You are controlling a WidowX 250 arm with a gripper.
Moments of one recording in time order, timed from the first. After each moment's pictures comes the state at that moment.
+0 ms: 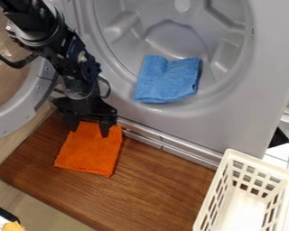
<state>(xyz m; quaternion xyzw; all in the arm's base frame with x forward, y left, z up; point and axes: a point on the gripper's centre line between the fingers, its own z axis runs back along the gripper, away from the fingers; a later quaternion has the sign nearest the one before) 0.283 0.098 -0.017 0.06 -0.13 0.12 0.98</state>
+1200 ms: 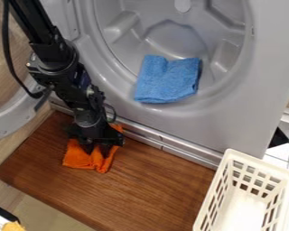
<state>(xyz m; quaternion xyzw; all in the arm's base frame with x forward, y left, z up) 0.284 0.086 -0.076 0.02 -0.13 0.12 0.98</state>
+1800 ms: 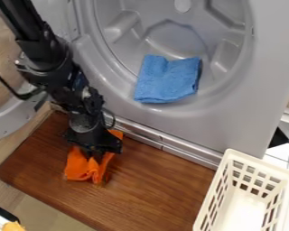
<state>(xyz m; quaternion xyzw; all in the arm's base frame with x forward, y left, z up) 0.256 0.072 -0.047 0.03 -0.12 0.11 0.99</state>
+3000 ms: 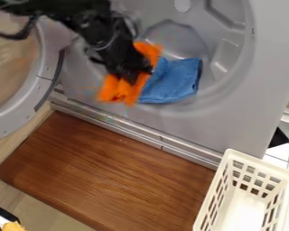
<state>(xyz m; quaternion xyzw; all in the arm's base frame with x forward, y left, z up) 0.332 0.037 0.082 -0.03 -0.29 0.00 0.96</state>
